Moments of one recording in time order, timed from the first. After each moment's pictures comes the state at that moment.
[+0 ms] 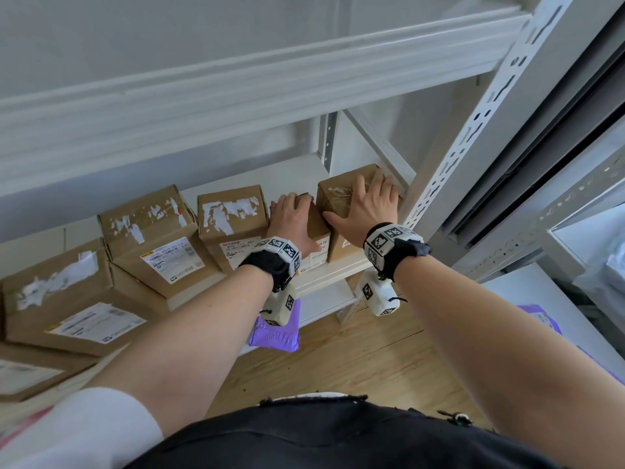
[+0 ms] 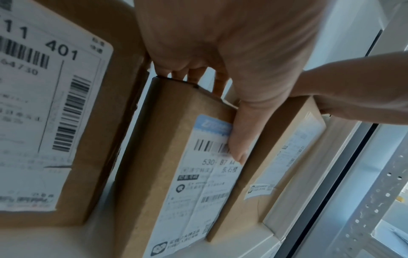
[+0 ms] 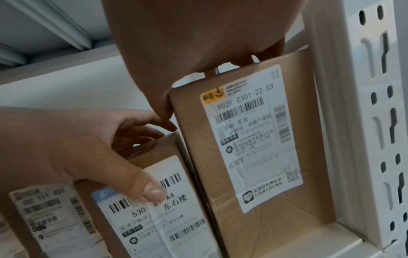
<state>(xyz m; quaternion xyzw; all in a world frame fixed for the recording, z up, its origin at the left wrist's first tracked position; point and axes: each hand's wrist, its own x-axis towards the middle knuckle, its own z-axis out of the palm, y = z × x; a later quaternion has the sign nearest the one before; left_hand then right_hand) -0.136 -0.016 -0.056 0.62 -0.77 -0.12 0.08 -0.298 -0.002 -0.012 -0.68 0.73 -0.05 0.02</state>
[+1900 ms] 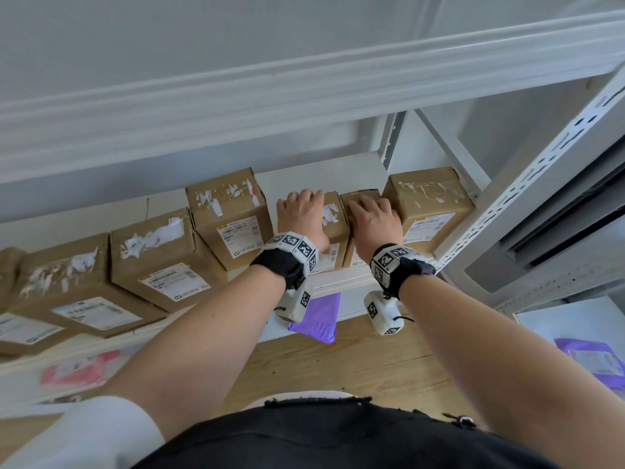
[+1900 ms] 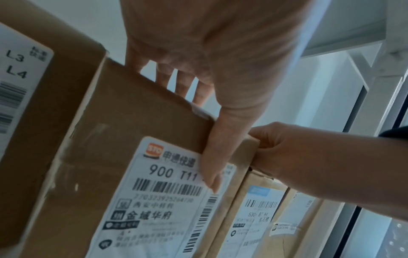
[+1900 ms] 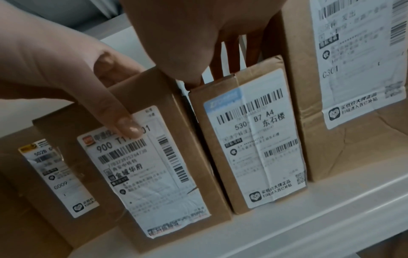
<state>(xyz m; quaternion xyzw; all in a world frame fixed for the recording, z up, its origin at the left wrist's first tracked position) -0.060 0.025 -0.016 0.69 -0.72 -0.04 0.00 -0.214 0.015 -0.053 -0.78 0.61 -0.13 0.03</state>
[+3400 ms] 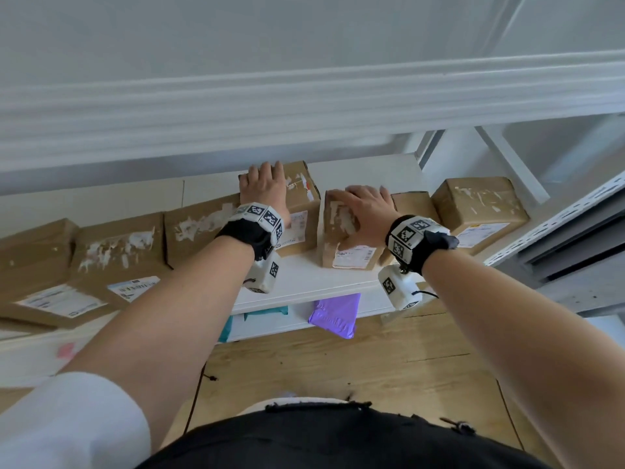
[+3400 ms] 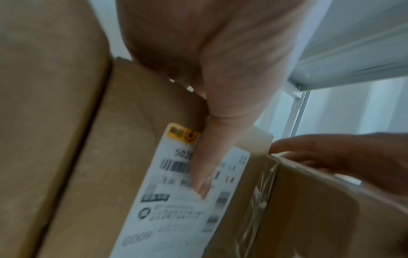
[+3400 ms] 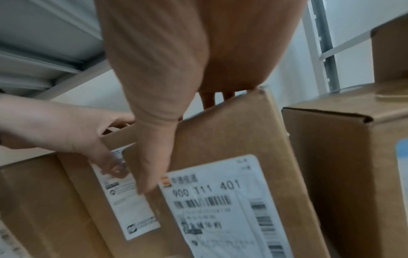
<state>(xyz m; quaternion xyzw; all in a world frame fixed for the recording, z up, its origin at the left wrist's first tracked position) 0.099 0.025 -0.004 0.76 -0.65 -0.01 -0.01 -0.122 0.005 -0.005 -0.87 0.48 0.04 0.12</state>
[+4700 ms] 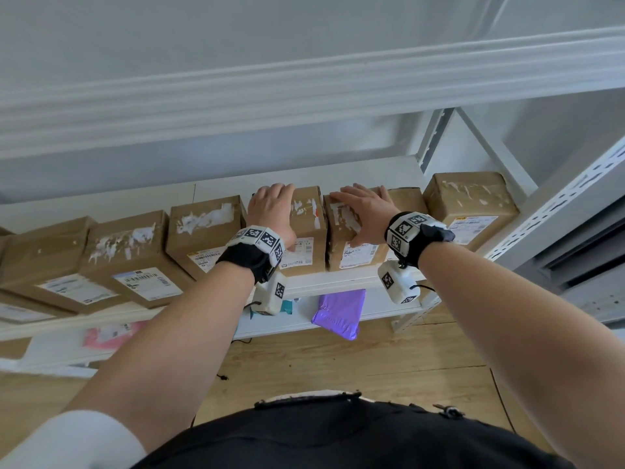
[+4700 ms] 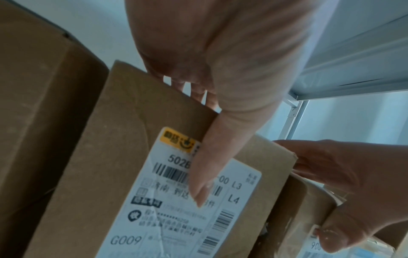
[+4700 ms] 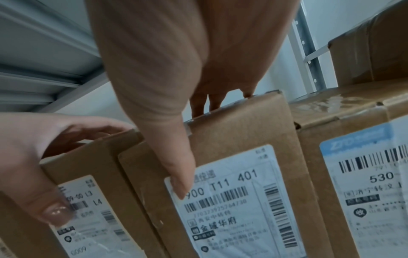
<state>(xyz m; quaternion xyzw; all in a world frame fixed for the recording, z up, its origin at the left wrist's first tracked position) 0.058 0.079 0.003 0.75 -0.66 -0.03 0.00 -0.155 0.001 -0.015 -0.90 0.43 0.03 0.11</state>
